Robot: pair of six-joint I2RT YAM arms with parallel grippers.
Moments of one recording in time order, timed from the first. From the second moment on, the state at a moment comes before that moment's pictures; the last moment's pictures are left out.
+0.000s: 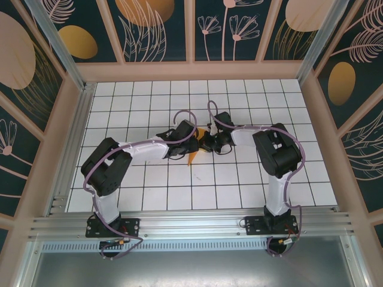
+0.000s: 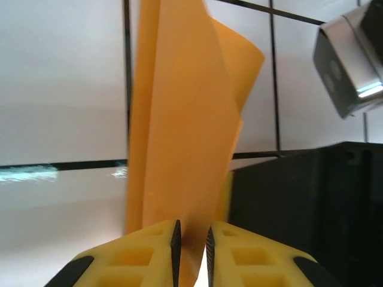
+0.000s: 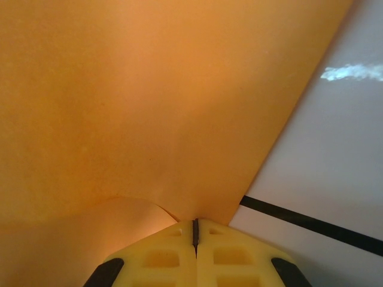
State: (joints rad) left arm -0.77 1.86 1.11 -0.16 -0.02 -0.86; right arm 0.49 1.97 1.07 -0.13 -0.60 0.75
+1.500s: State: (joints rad) left arm -0.67 1.80 0.82 0.30 0.29 -0.92; right arm 0.47 1.97 1.05 -0.09 -0.63 0.78
